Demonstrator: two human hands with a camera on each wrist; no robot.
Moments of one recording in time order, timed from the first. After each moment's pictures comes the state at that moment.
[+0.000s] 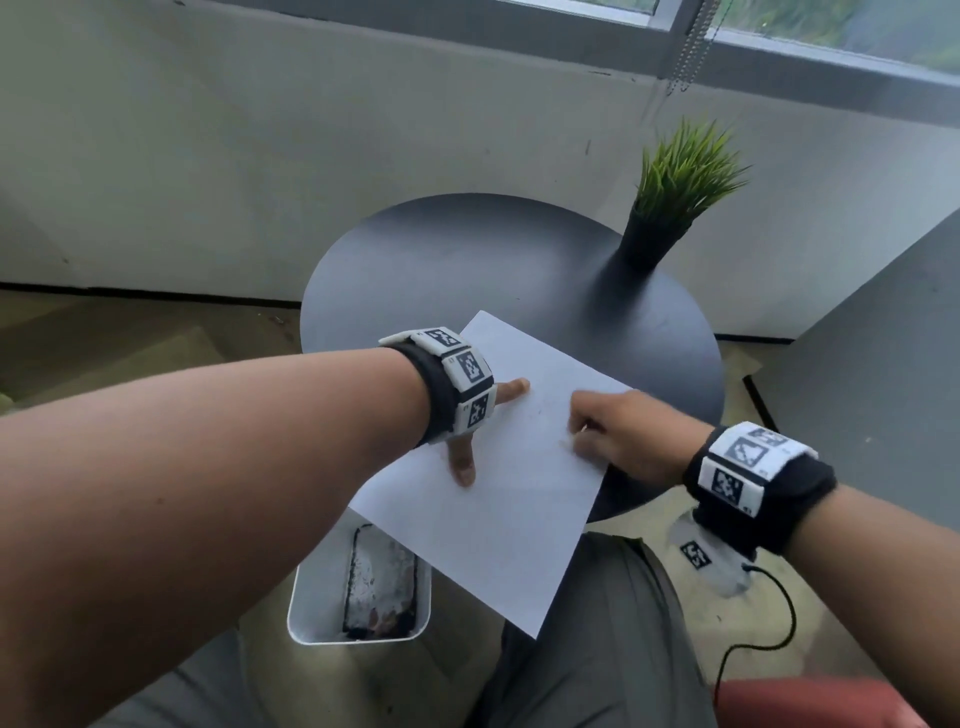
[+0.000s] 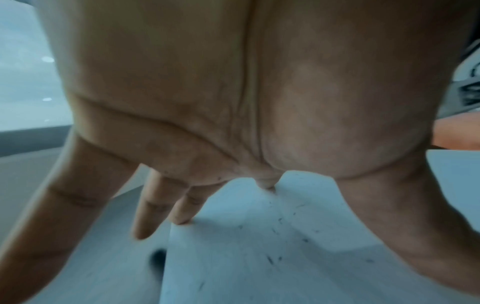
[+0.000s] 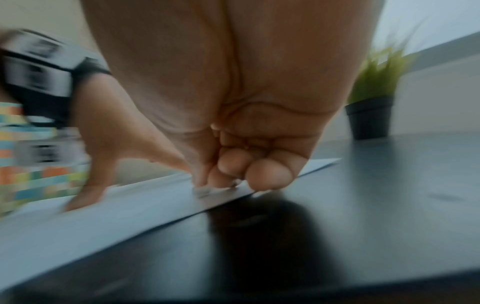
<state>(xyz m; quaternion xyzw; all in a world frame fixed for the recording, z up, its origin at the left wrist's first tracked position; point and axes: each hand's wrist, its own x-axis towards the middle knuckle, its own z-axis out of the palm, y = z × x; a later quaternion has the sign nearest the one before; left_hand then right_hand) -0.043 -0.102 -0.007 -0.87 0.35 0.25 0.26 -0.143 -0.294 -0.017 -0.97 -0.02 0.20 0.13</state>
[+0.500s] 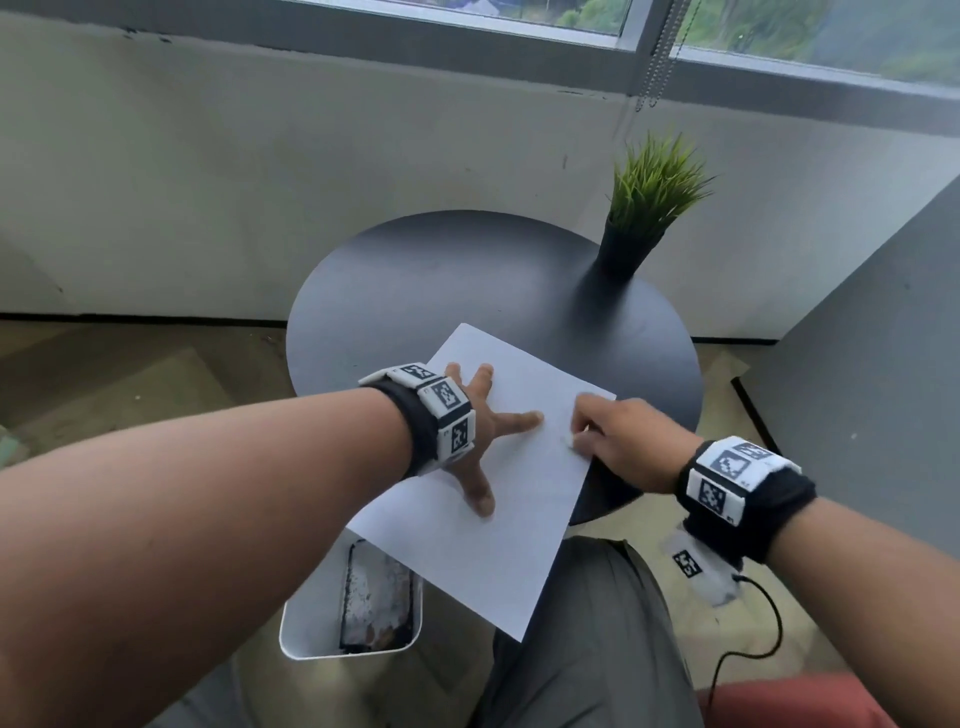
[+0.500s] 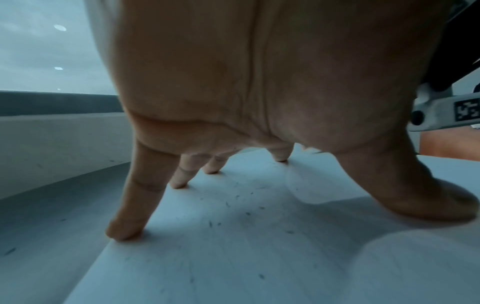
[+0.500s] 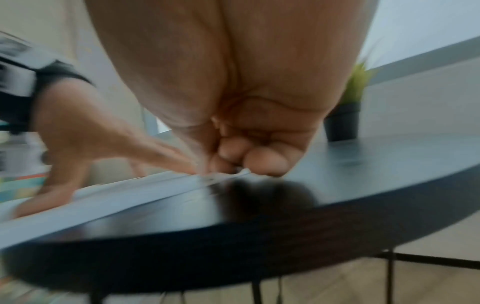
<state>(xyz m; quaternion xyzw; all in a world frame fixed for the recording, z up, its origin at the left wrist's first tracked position) -0.068 -0.113 -0.016 -0.87 0.37 0.28 0.16 -0.155 -0.309 -0.017 -0.97 0.04 0.16 0.15</state>
